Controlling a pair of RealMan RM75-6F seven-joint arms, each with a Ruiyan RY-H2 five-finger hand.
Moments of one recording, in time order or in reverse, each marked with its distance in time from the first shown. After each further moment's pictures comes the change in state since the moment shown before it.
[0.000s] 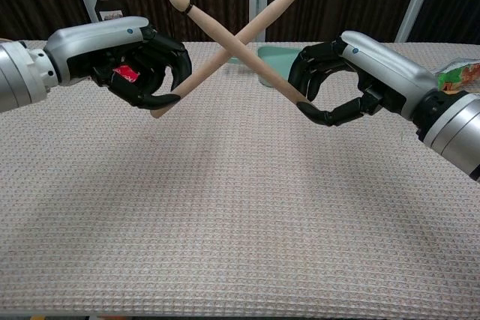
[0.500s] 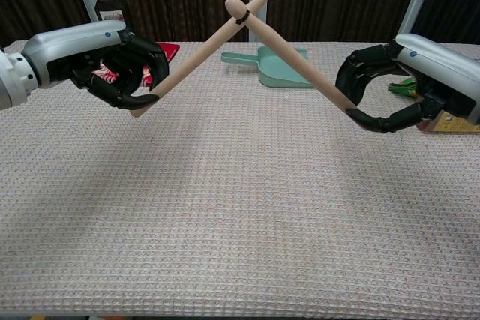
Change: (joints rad) left arm 0.045 -0.002 0.002 0.042 -0.001 0.016 0.012; right arm -0.055 0.135 -0.057 -0.039 -0.068 0.031 0.088
